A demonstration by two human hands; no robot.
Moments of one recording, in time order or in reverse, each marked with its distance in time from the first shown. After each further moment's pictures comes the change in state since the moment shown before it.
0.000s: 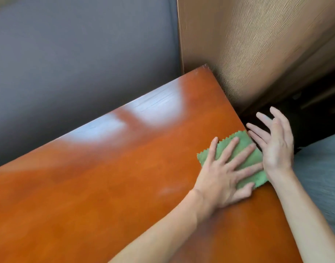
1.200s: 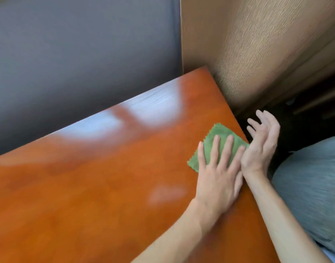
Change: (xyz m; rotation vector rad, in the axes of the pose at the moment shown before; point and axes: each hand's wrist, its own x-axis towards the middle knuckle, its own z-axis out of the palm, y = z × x) left_hand -0.003 0.032 0.014 -0.111 0.093 -0.355; right_hand -0.012 0.022 0.021 -0.190 0.201 -0.337
